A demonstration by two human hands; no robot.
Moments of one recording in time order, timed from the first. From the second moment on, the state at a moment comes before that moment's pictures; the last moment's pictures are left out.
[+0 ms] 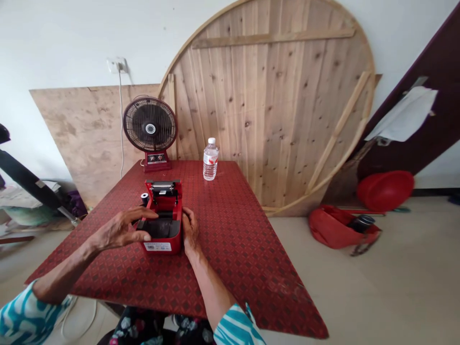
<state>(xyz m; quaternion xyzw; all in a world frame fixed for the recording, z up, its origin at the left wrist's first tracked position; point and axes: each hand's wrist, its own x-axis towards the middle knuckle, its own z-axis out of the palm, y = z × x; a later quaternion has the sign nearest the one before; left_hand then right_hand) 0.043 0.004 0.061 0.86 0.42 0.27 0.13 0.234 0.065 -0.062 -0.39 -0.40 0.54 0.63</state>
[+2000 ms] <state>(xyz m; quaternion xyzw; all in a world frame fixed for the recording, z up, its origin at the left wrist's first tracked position) 0.043 -0.029 0.016 0.80 0.46 0.37 -0.10 0.248 0.068 -0.037 -0.39 -0.49 0.49 0.61</state>
